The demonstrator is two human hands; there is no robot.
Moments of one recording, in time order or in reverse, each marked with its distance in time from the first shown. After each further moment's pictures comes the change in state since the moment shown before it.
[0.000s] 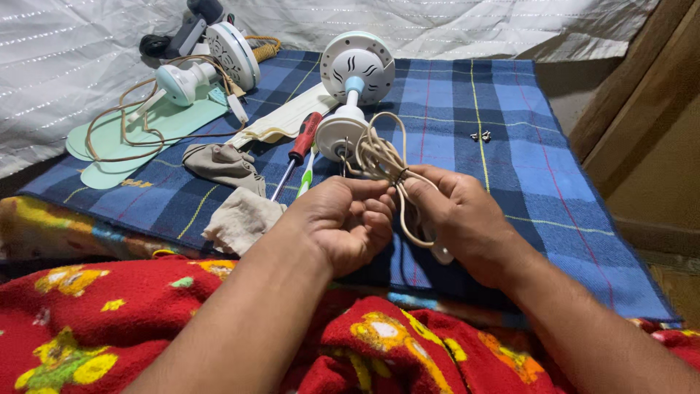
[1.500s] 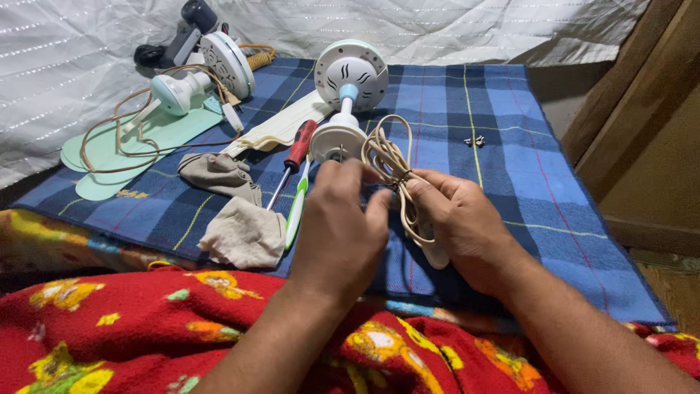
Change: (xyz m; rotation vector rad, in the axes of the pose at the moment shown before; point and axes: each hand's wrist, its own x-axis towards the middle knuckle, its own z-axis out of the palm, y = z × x) left_hand -0.034 -0.057 0.023 1.597 0.551 1.612; right_hand 0.006 0.008 -0.005 0.194 -0.003 -0.056
